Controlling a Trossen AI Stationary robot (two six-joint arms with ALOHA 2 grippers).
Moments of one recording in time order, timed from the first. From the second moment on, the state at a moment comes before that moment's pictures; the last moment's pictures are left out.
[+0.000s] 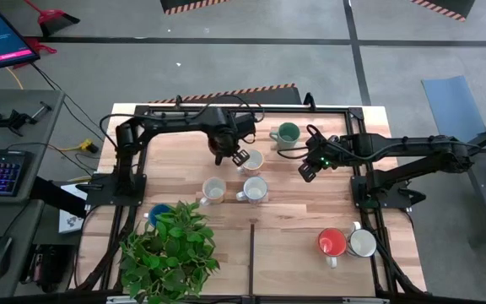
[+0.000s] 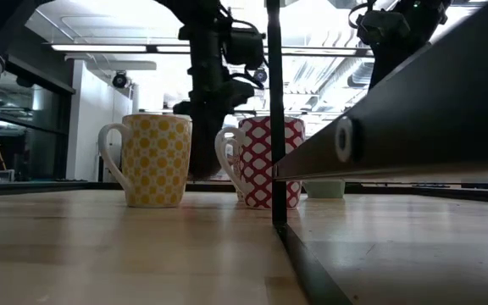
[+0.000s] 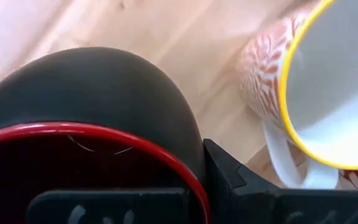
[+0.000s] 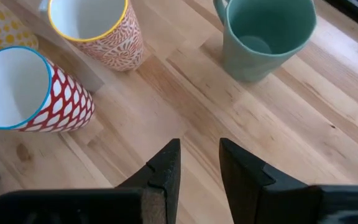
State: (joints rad) left arm 0.30 1.98 1.66 -1.10 -0.04 -0.42; right arm -0.05 1.11 0.97 -0.92 0.28 0.67
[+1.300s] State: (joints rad) left arm 0.16 1.99 1.66 -1.02 0.05 -0.46; right arm -0.05 1.11 0.97 -0.91 0.24 0.71
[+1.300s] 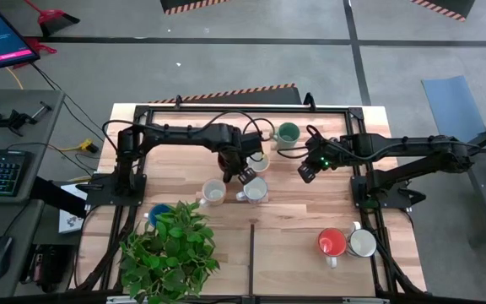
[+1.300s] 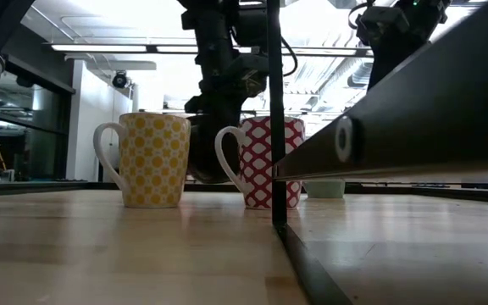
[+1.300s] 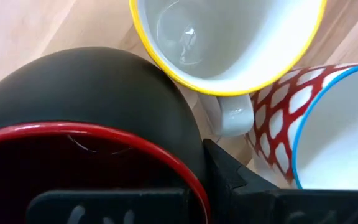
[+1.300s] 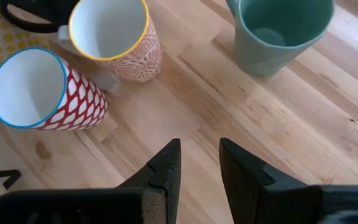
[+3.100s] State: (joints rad) left arm 0.17 2.04 2.03 -1.45 -0.06 -0.28; right arm -0.05 1.11 0.97 -0.91 0.19 0.71
